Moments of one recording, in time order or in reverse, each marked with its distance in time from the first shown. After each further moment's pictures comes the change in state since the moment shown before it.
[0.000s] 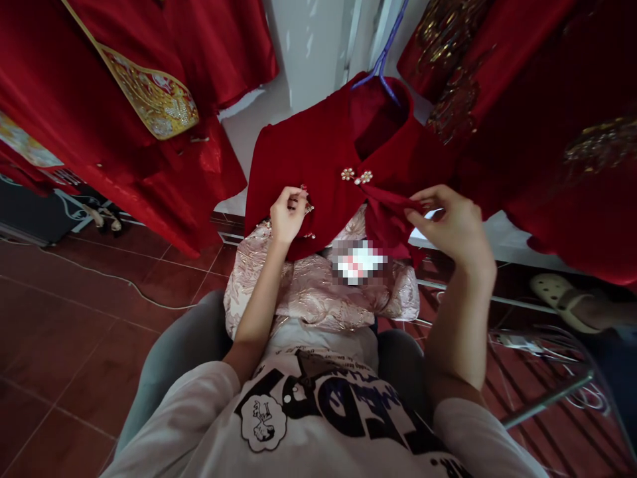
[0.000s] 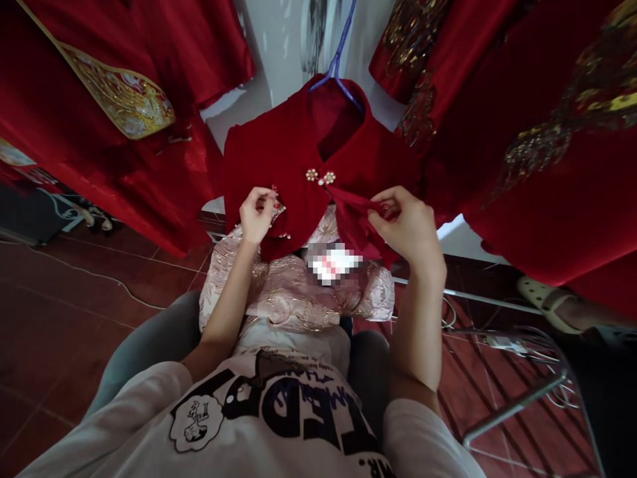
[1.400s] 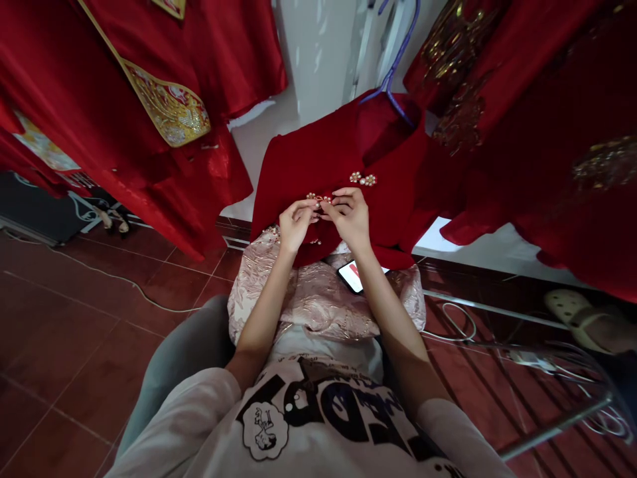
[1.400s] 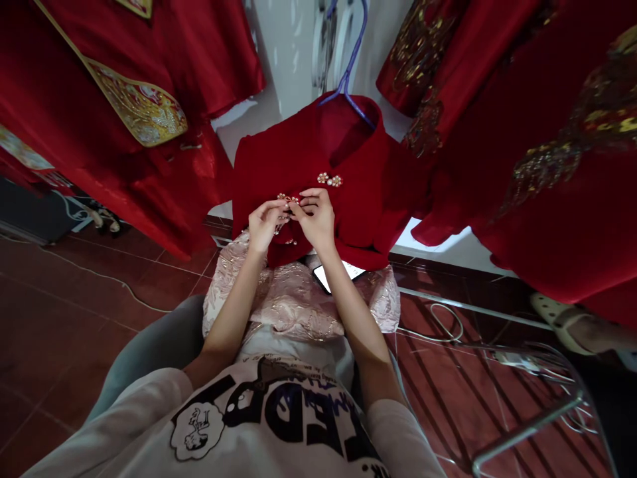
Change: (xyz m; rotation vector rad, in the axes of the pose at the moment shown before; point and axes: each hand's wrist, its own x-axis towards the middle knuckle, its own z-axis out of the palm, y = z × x) left_hand -0.004 -0.002 0.002 -0.443 -0.089 -0.268; right_hand 0.019 -0.056 0.162 0.810 -0.038 0.242
